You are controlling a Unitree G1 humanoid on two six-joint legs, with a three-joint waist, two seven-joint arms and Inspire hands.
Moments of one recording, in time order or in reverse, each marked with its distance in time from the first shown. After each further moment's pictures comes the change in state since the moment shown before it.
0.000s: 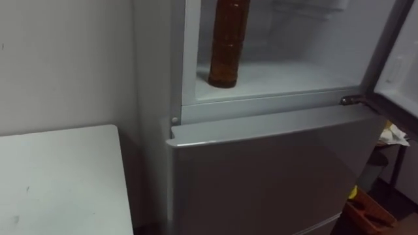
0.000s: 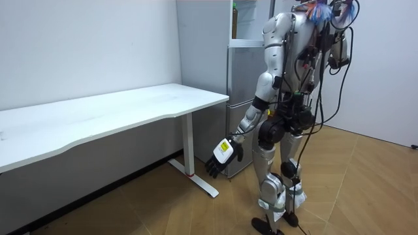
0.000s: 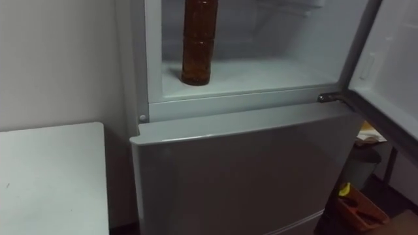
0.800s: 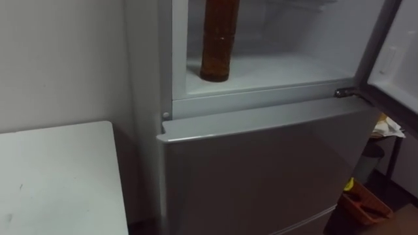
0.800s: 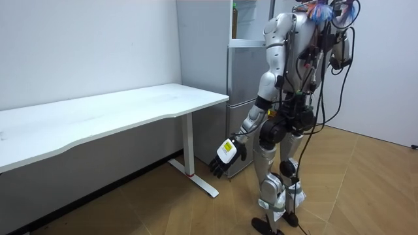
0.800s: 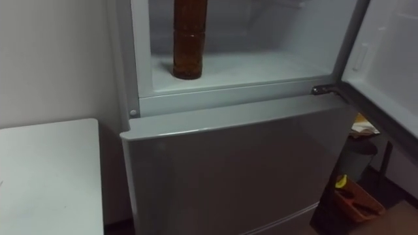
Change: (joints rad) left arm 0.009 -0.022 0.022 -0.002 -0.003 -0.030 -0.028; right arm 0.000 0.000 0.030 -0.080 -0.125 0.078 -0.026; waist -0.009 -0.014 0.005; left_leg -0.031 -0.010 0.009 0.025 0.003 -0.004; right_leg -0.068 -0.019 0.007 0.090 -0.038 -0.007
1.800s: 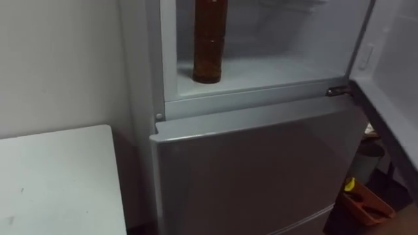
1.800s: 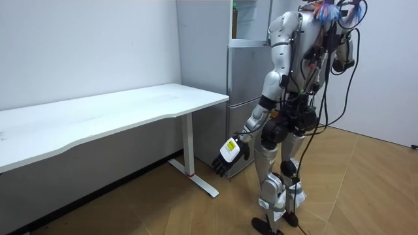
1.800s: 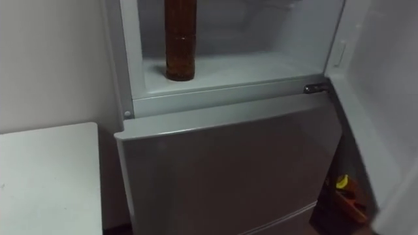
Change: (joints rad) left arm -0.010 -0.007 -0.049 0.007 0.002 0.028 0.006; right arm -0.030 0.031 0.132 -0.403 -0.030 -0.026 0.045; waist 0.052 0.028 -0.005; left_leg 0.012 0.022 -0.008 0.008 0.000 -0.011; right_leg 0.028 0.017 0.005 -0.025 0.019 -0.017
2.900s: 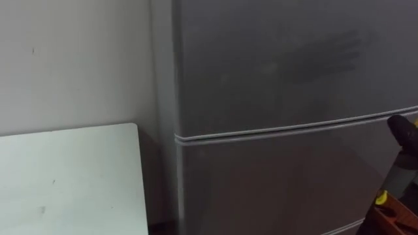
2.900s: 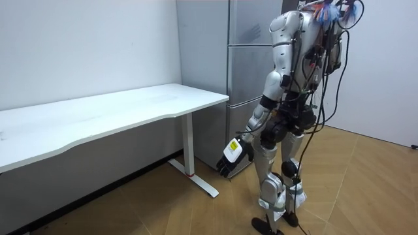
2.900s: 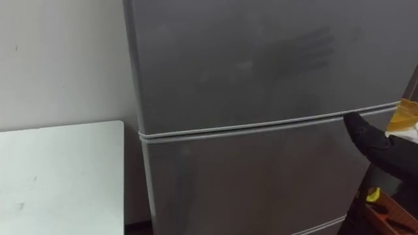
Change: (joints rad) left arm -0.025 0.003 -0.132 -0.040 0.063 0.085 -0.006; right arm -0.009 0.097 0.124 -0.028 0.019 -0.024 0.230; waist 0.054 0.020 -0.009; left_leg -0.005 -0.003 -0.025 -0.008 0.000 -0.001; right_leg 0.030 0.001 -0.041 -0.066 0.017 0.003
